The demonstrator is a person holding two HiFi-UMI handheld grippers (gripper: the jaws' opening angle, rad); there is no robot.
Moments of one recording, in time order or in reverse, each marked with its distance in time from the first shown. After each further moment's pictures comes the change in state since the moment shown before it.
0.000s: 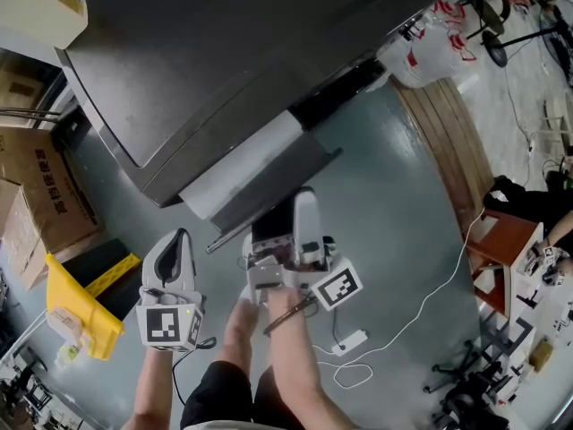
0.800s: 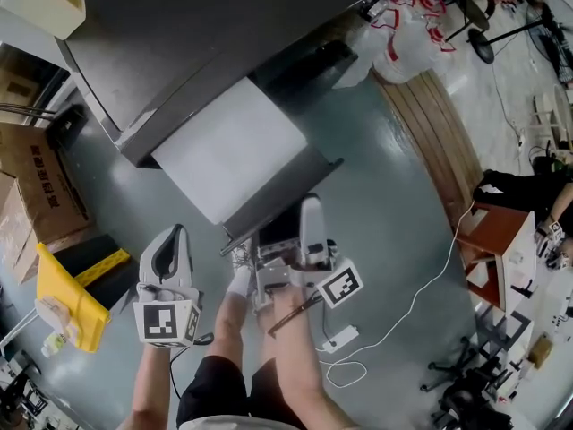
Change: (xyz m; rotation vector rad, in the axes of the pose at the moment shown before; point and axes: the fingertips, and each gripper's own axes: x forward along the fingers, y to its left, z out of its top) left arm -0.038 -0.059 0.007 0.004 -0.053 -0.009; right arm -0.074 0.029 0.048 -0.006 -0.002 -0.009
